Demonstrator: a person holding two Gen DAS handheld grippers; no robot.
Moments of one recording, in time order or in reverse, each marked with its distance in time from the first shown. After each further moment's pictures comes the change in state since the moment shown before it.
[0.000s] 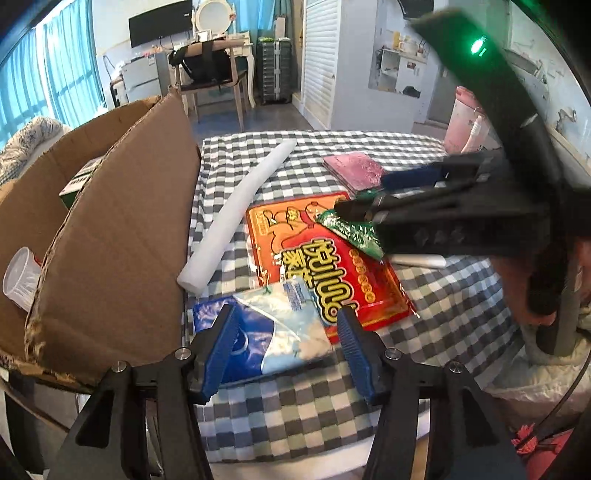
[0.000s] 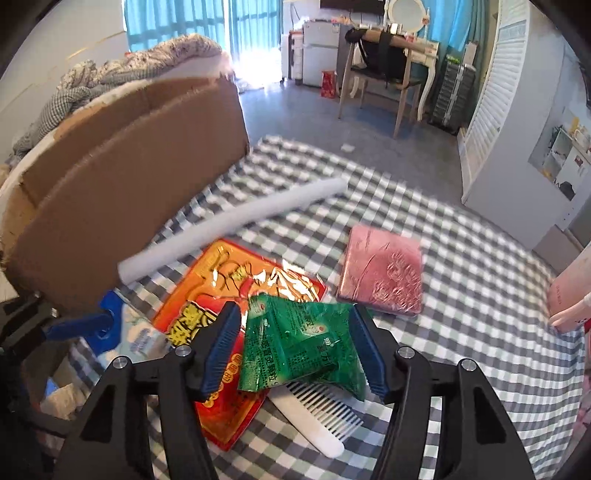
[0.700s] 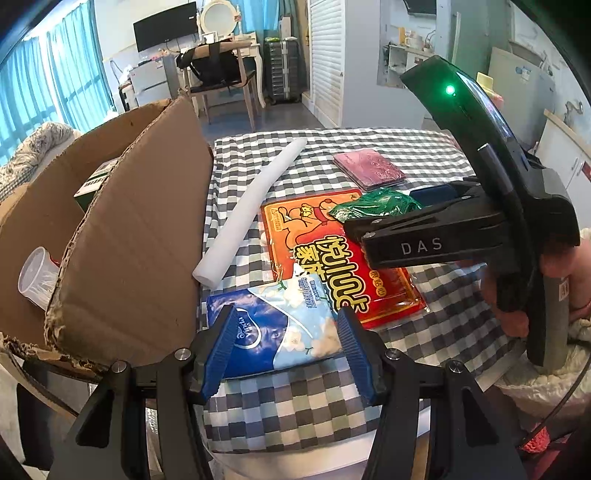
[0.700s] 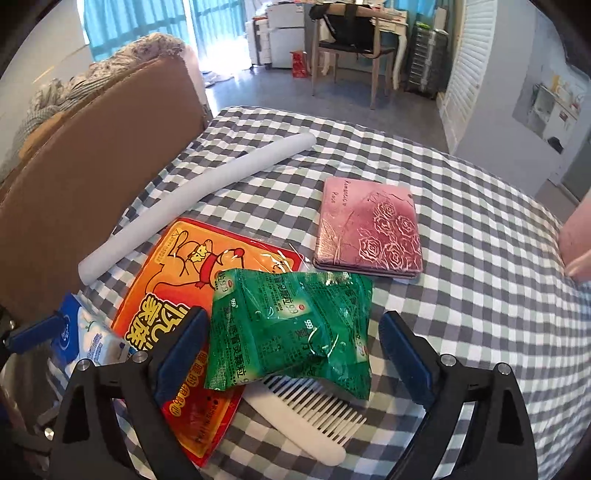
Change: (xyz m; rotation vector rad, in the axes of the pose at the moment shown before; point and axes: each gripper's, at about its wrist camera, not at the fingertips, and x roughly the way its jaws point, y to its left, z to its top) left arm -0.008 -0.001 -0.006 0.006 0.007 0.055; right arm 0.019 -0.025 -0.016 0.149 0.046 -0.022
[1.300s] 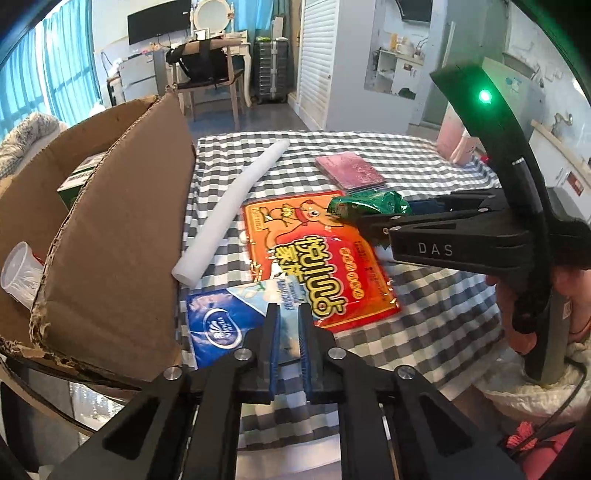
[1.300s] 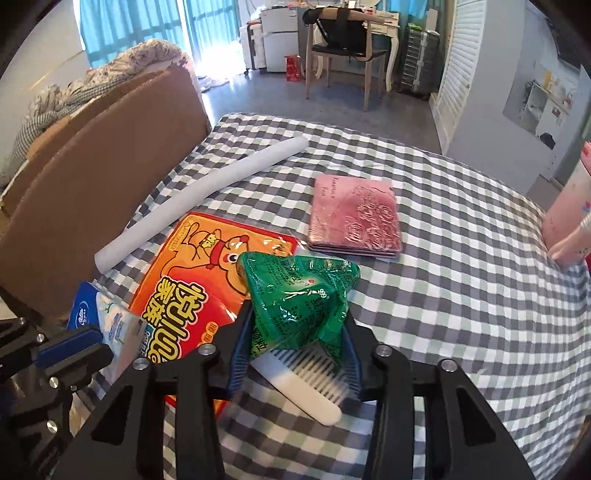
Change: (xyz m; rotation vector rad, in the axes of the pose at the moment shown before) left arm -0.005 -0.002 0.002 -0.011 0.000 -0.097; right arm -0.029 -0.006 -0.014 0.016 -0.021 -0.005
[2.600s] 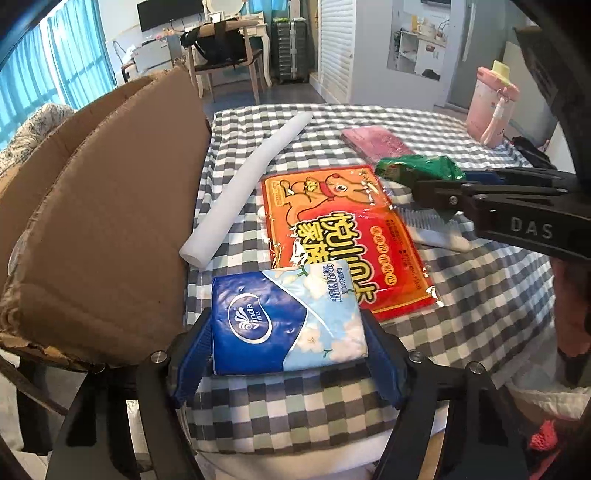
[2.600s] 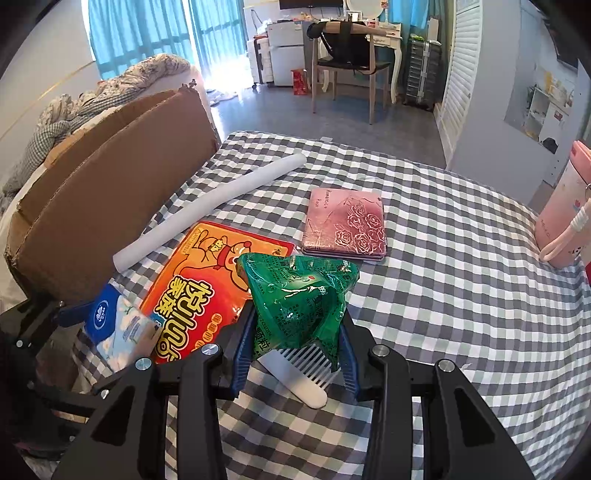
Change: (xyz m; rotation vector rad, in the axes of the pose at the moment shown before) left arm 0.018 -0.001 -0.004 -0.009 0.064 0.107; right arm -0.015 -0.002 -0.003 -0.013 -0.056 0.035
